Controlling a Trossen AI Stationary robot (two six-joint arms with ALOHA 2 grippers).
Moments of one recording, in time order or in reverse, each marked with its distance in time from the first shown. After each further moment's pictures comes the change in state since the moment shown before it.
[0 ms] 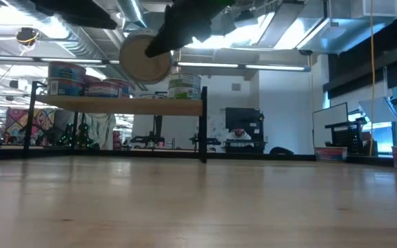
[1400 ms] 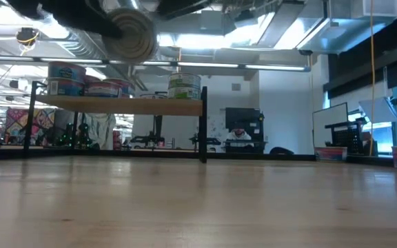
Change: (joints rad) left arm 0.121 0.040 0.038 -0.045 0.078 0.216; right arm 0.064 -0.097 0.002 -0.062 -0.005 0.213
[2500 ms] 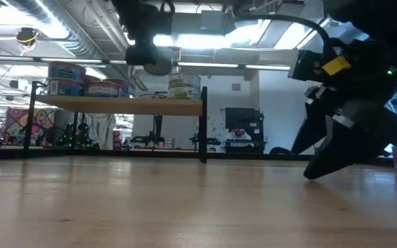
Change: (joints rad) left arm 0.704 0.410 0.532 -0.220 -0.296 0.653; right arm 0.247 -0.108 -0.735 -0.003 0.134 0.747
